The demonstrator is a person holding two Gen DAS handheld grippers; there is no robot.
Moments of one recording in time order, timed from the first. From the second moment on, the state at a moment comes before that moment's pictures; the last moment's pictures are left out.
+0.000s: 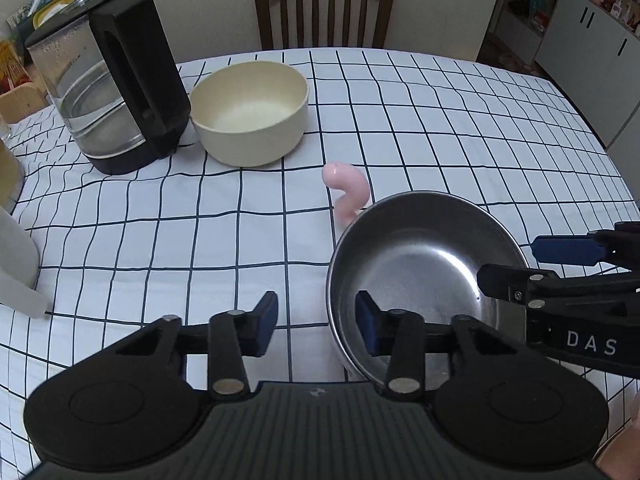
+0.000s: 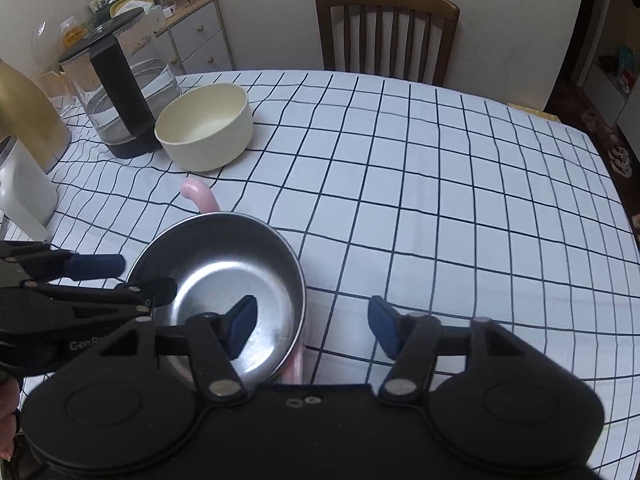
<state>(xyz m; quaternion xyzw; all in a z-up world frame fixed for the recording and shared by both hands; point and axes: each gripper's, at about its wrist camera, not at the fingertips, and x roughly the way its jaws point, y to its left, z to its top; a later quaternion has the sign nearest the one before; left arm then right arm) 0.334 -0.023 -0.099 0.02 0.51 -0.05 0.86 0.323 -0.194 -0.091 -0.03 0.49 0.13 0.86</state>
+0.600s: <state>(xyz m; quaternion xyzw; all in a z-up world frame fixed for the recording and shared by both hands) 0.333 -0.029 -0.096 0.02 0.51 -0.06 0.86 0.324 -0.189 -0.095 -0.03 0.49 0.13 0.86</state>
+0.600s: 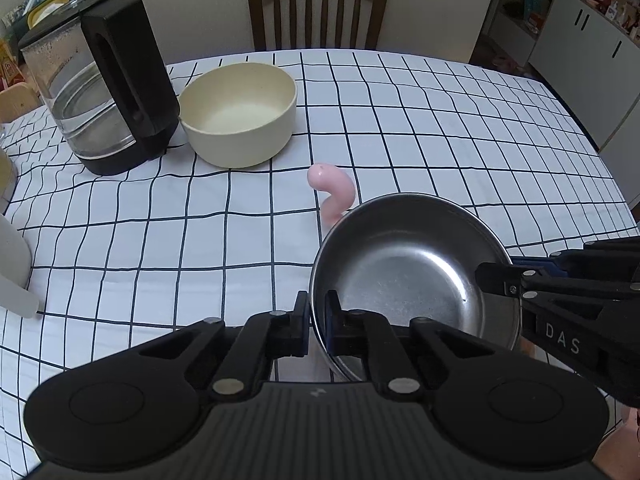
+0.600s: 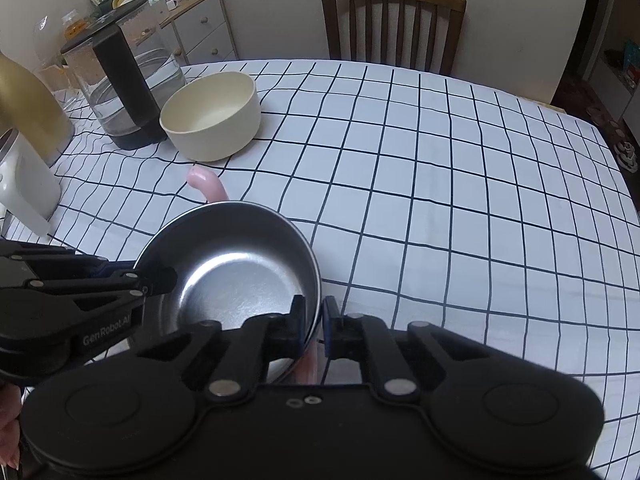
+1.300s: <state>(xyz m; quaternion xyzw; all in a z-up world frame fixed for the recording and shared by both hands) 0.282 -0.019 -0.055 0.01 0.50 -0.07 0.86 0.280 -0.183 -0.060 -0.02 0.48 0.12 0.87</state>
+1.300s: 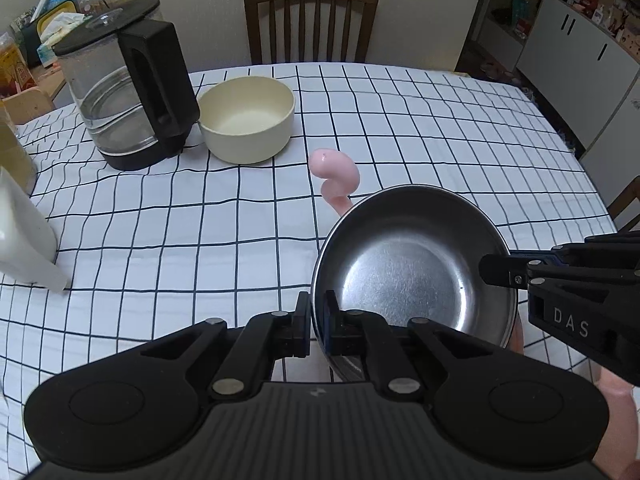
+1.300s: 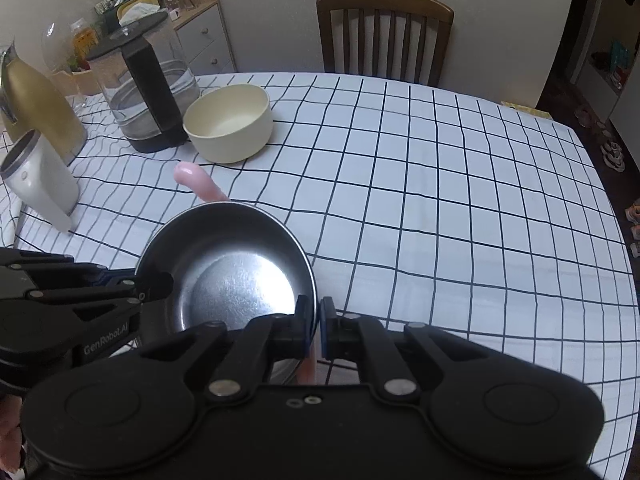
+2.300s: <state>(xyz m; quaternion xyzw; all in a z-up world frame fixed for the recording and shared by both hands) 0.124 0.062 -0.014 0.00 0.52 -0.06 0.85 0.132 -0.118 -0.020 -0.02 0.50 0.16 0.85</state>
